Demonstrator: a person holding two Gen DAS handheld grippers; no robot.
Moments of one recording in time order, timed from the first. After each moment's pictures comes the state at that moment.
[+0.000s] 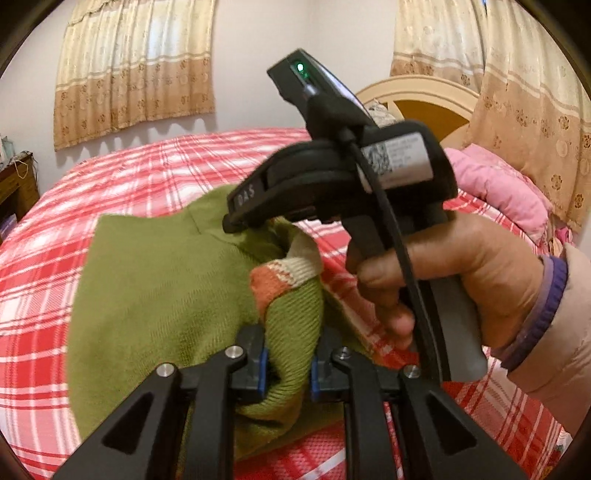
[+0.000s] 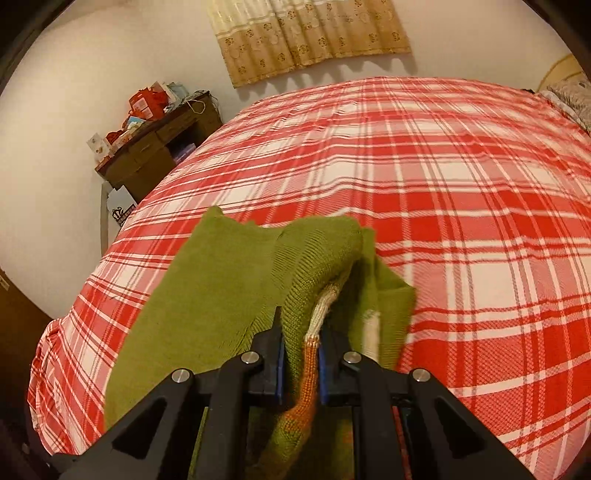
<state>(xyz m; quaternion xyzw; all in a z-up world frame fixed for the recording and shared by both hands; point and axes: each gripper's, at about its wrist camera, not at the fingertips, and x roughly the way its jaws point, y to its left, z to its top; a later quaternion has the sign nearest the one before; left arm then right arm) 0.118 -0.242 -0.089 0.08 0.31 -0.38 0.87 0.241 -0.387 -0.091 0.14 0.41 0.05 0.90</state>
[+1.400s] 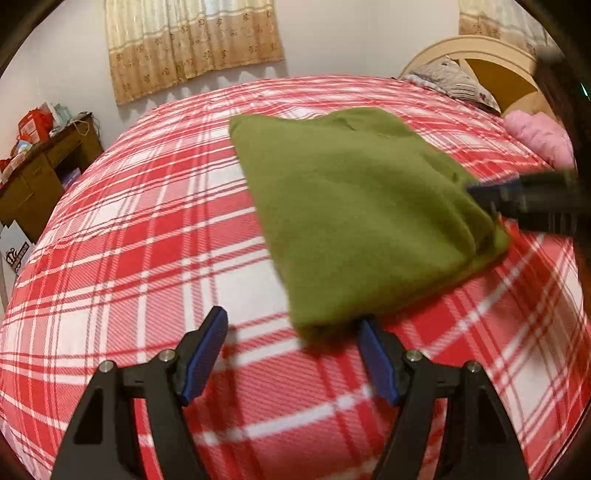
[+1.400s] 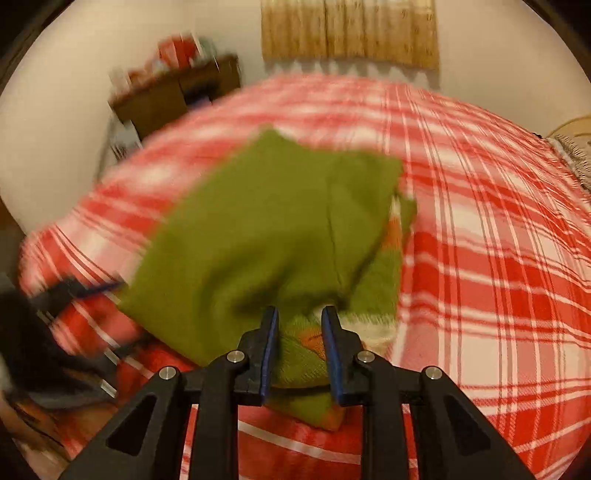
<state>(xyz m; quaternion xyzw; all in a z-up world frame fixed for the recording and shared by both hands) 0.104 -0.138 -0.112 0.12 0.39 -0.23 0.88 0.126 -0.314 -0.095 -0.01 0.45 0.04 0.89</state>
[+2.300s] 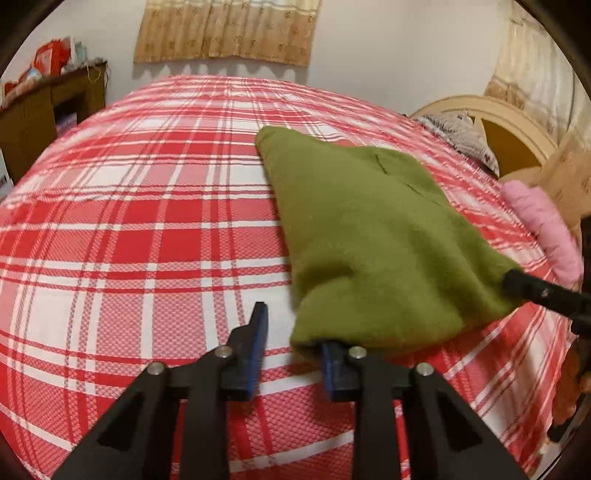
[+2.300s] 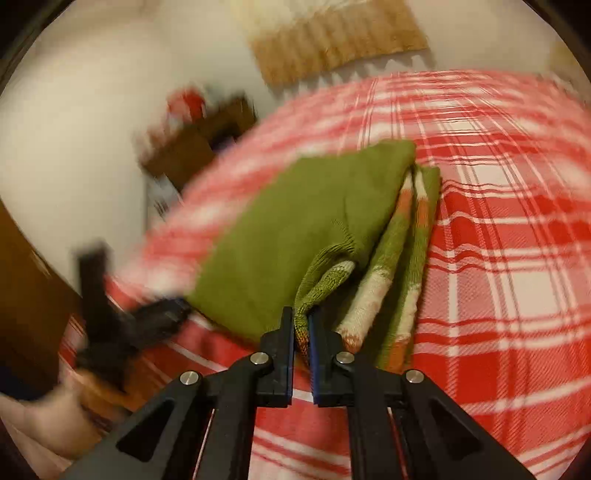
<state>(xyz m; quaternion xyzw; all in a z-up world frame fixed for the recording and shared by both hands) 0.139 -0.092 -0.109 -0.02 0.42 -0.26 0.87 0.070 -0.352 -0.082 0.23 0.35 0.11 0.90</state>
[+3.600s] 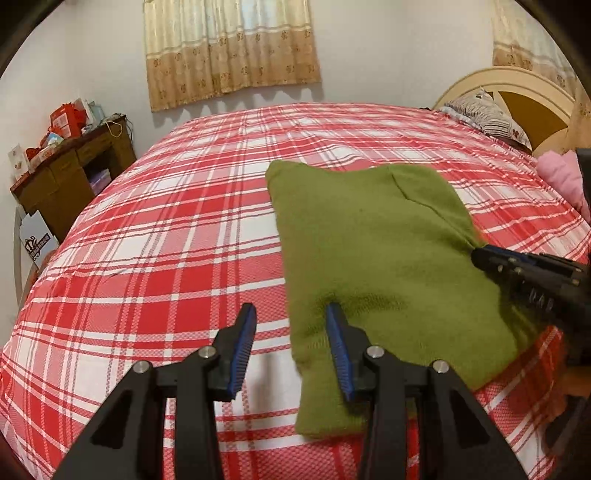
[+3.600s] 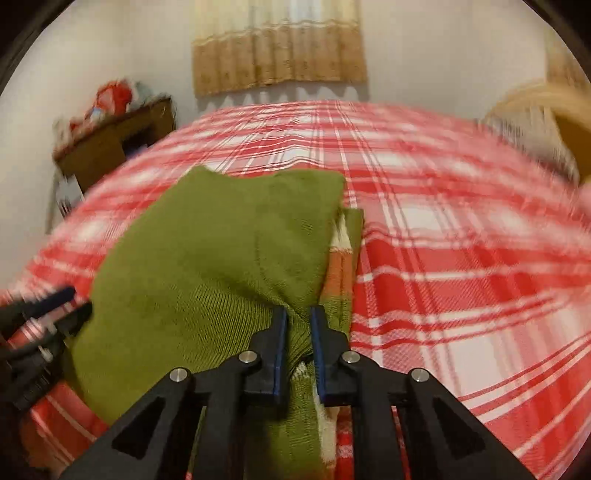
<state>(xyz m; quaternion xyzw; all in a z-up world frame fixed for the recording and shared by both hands) 0.141 -0.143 -0.094 0.09 0.35 -0.17 0.91 0.139 -0.351 -0.103 0.09 0.37 -0.07 0.92</state>
